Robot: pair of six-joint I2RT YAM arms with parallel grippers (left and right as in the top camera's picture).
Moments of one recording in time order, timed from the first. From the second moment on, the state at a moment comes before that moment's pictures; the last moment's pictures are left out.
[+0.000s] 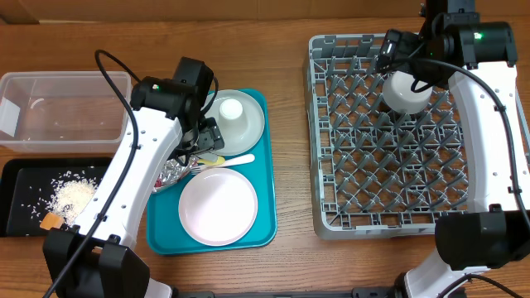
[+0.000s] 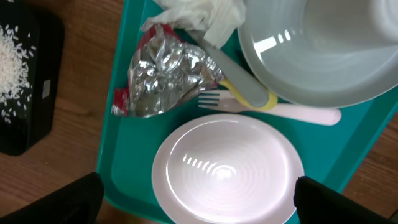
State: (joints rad) left arm -0.27 1.66 1.51 -1.34 -0.17 -0.65; right arm 0.04 1.83 2.01 -1.24 0.05 0.36
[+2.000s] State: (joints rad) left arm 0.01 1.66 1.52 -1.26 -0.21 -0.55; right arm 0.36 1.83 2.00 -1.59 -0.34 0.14
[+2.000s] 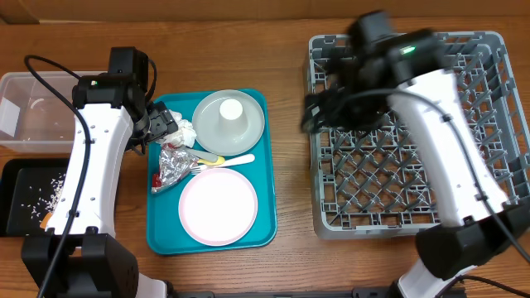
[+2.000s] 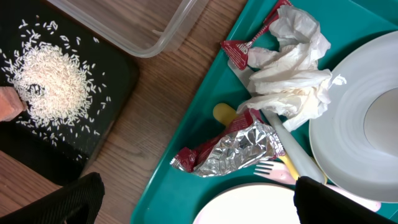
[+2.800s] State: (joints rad) left arm 0.01 1.66 1.52 -1.26 -0.21 -0.55; right arm 0.85 1.84 1.47 -0.86 -0.22 0.26
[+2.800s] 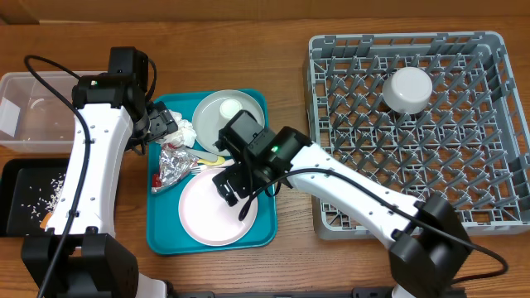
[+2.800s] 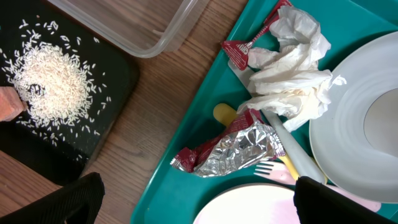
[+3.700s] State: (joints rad) left arm 0.01 1.66 1.52 -1.26 -0.21 -0.55; right arm 0.86 2.07 1.46 -0.78 -0.13 0.44
